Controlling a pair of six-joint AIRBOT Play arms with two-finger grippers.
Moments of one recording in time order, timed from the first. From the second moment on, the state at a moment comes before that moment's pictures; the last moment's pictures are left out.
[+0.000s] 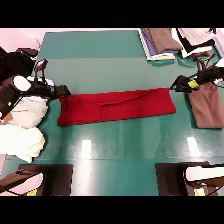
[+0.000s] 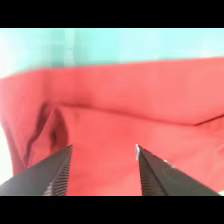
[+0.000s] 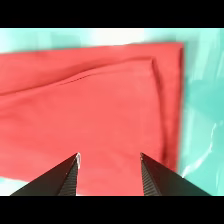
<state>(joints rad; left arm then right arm) -0.06 -1.18 1.02 1.19 -0.87 -1.54 -0.27 -1.53 1.40 -1.08 1.33 1.32</state>
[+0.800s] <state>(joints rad) -0.27 -1.28 1.11 1.06 -0.86 -1.54 -0.40 -1.71 1.20 -0.82 1.31 1.11</state>
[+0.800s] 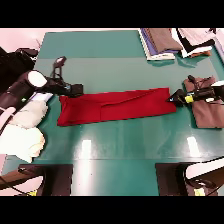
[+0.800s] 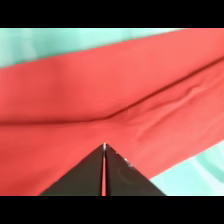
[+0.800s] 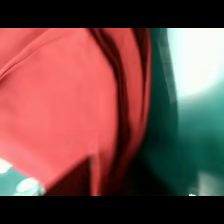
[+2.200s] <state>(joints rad) -0.43 -1.73 1.57 0.99 -0.90 -1.56 0.22 -1.42 1.72 -0.65 1.37 1.27</state>
